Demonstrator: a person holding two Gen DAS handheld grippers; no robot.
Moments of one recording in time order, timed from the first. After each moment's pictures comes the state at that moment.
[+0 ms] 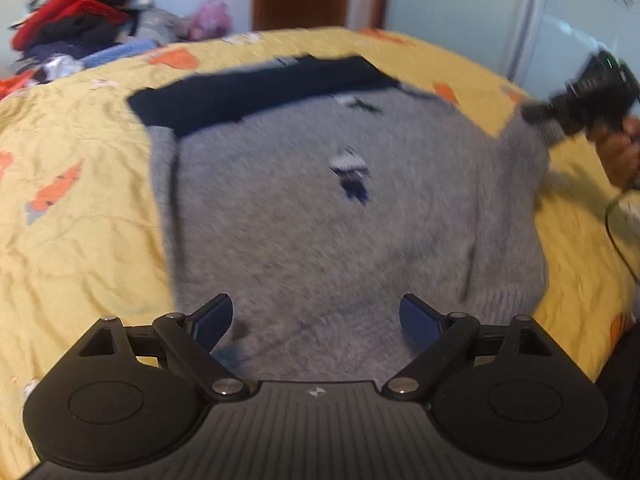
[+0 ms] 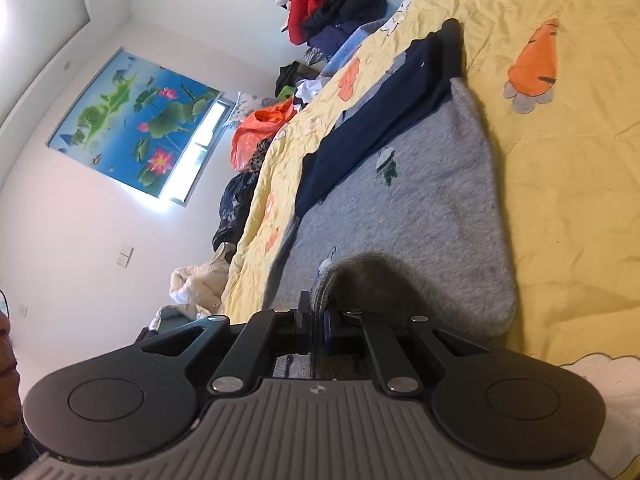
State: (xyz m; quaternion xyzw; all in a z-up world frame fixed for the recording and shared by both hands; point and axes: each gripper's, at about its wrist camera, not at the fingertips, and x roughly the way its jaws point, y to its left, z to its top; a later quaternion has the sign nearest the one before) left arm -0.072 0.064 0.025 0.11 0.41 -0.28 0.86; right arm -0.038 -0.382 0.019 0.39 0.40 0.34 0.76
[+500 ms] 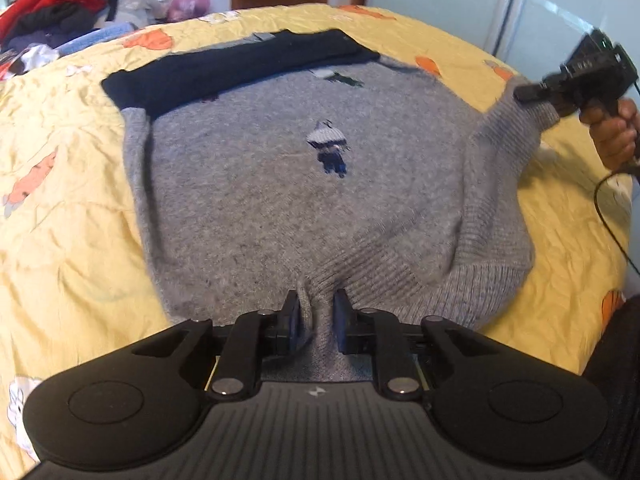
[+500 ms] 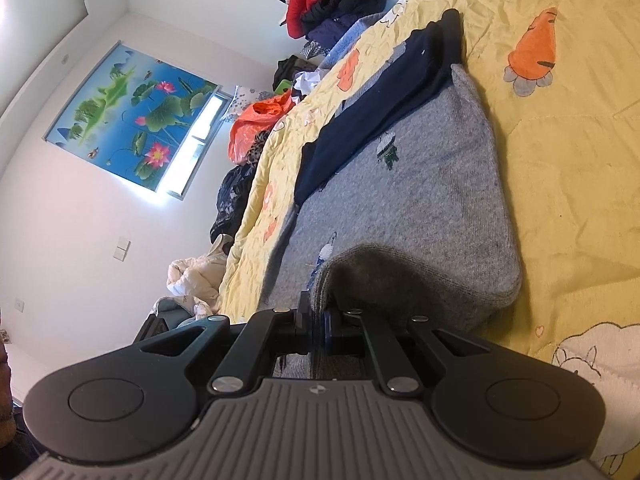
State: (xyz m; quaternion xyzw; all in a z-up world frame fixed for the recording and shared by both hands) left arm -0.073 0.063 0.024 0.09 0.43 -0.29 0.85; right arm -0.051 -0.378 0.019 0.38 0.40 0.34 0.76
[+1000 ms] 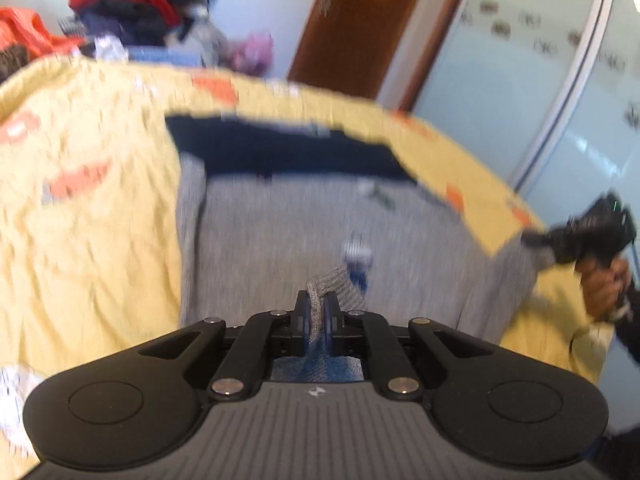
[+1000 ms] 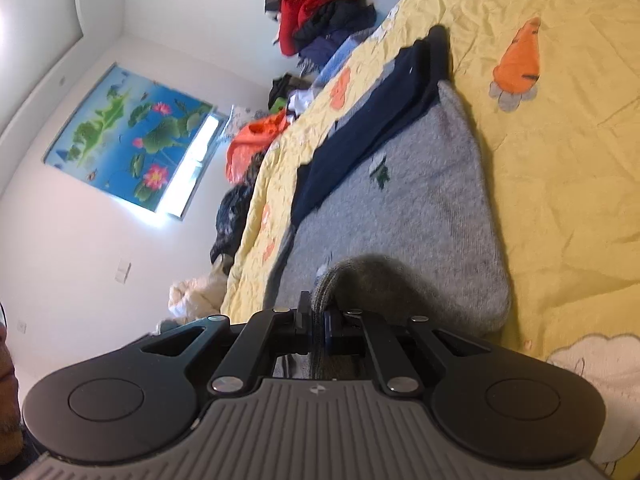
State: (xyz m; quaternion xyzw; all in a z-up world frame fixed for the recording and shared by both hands) left arm -0.058 0.097 0.063 -0.08 0.34 -0.24 0.90; right arm -0.044 -0.389 0.016 0.41 0.38 0.32 0.76
